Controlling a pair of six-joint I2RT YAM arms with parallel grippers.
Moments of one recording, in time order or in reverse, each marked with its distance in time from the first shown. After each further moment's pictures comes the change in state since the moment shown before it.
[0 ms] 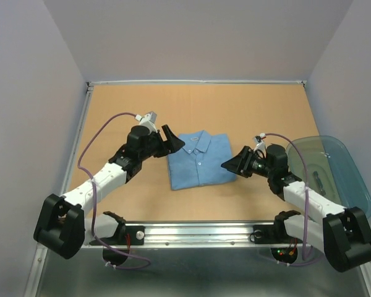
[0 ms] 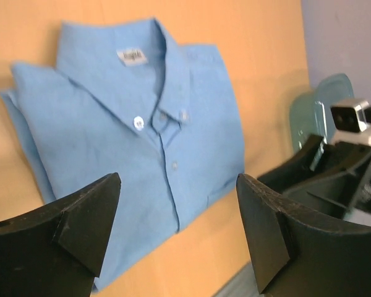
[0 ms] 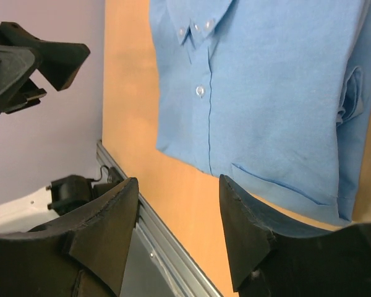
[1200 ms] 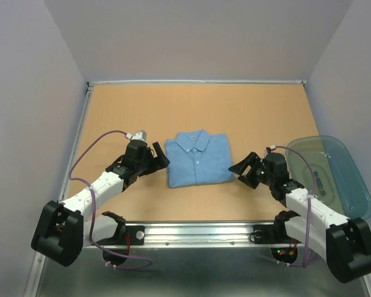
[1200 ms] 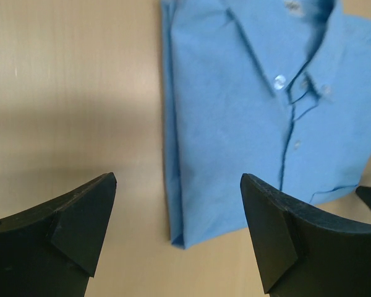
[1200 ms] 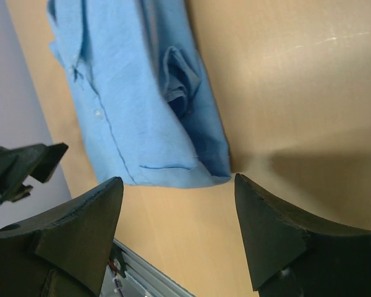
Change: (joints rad) left arm 0.044 -0.045 -0.096 -0.212 -0.212 0.055; right arm 0.000 -0.140 -0.071 -0.231 0.313 0.119
